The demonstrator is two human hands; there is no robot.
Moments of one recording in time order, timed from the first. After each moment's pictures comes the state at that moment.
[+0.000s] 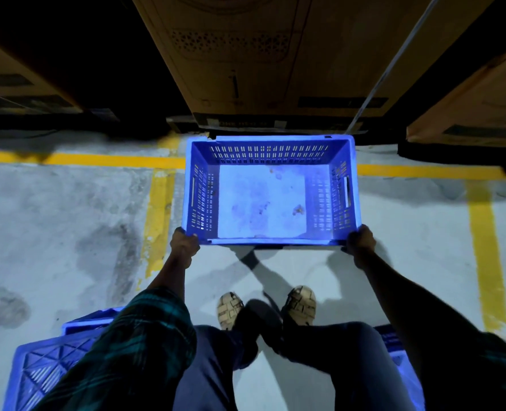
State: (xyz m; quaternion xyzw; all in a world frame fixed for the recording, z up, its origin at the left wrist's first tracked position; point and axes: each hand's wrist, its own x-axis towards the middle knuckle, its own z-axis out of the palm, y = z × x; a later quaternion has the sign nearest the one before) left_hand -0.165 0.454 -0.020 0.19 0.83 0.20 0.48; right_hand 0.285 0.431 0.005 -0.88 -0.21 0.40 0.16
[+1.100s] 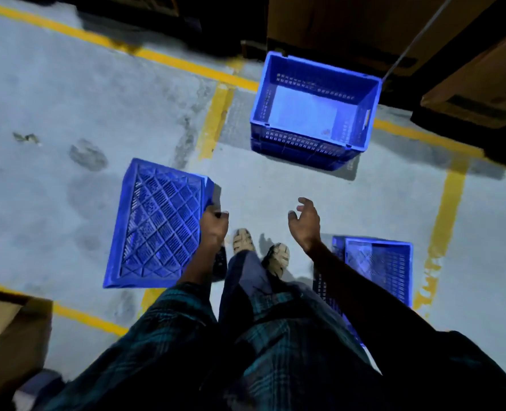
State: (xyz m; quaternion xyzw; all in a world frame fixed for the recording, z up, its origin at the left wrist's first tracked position) left_hand -0.168 0.029 0.282 0.21 0.84 0.23 0.44; right_hand 0.063 0.069 0.325 -0.75 -0.48 0.44 0.12
